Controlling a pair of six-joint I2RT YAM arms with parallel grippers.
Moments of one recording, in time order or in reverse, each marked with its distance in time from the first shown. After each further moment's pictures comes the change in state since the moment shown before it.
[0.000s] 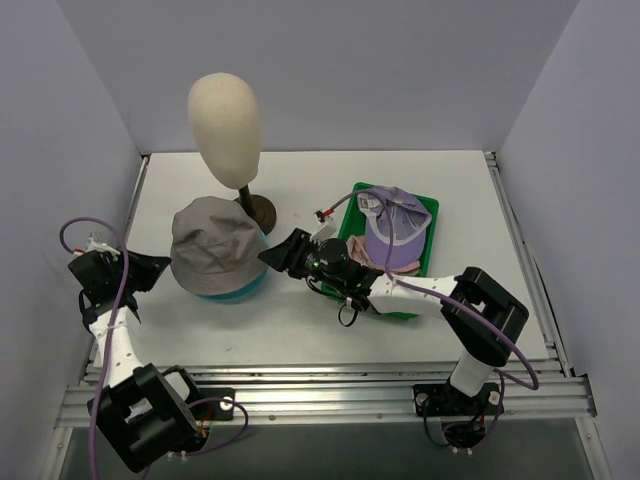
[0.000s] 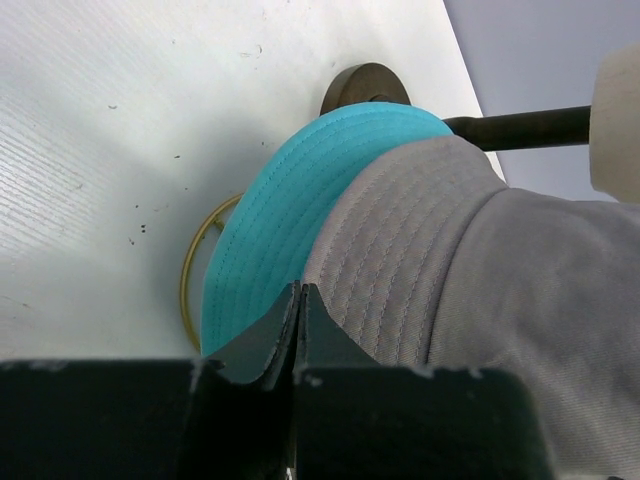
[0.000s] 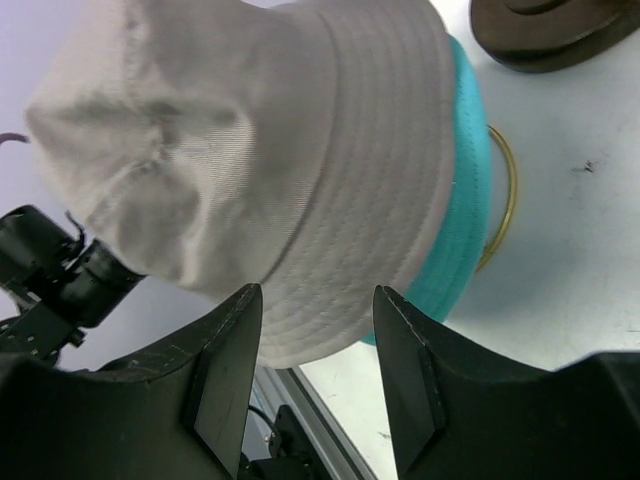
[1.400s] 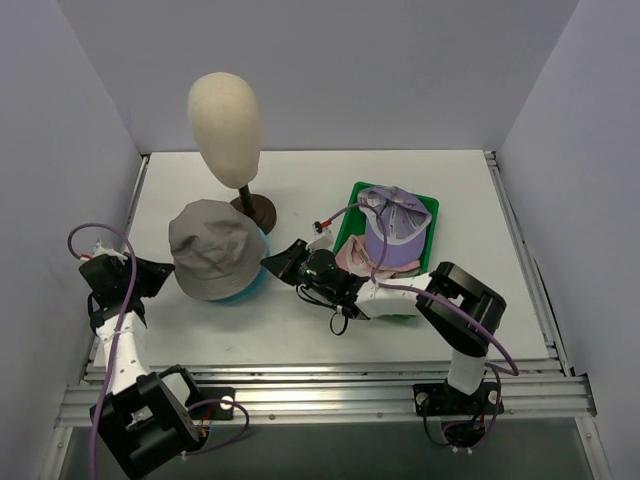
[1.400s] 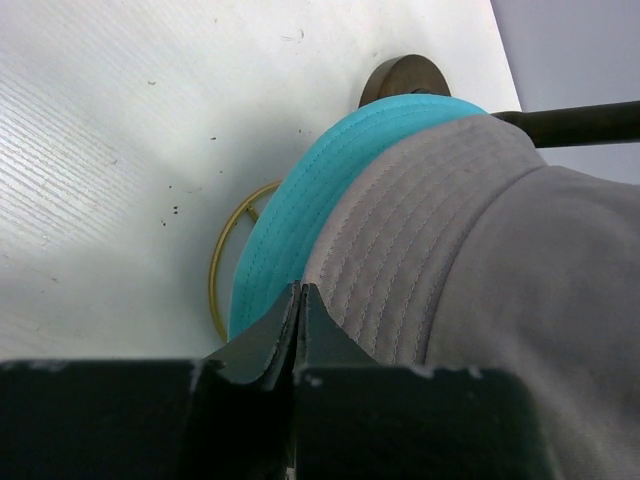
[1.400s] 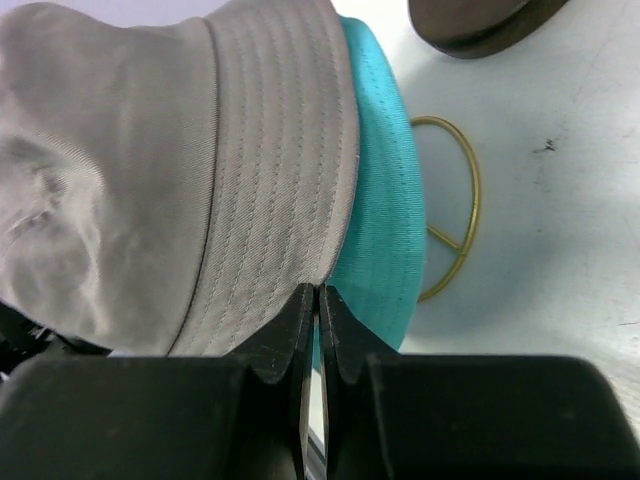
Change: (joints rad) left arm -0.048 -0.049 -0.053 -0.016 -0.106 0.010; right arm 0.048 0.122 -0.004 0.080 0.148 0.116
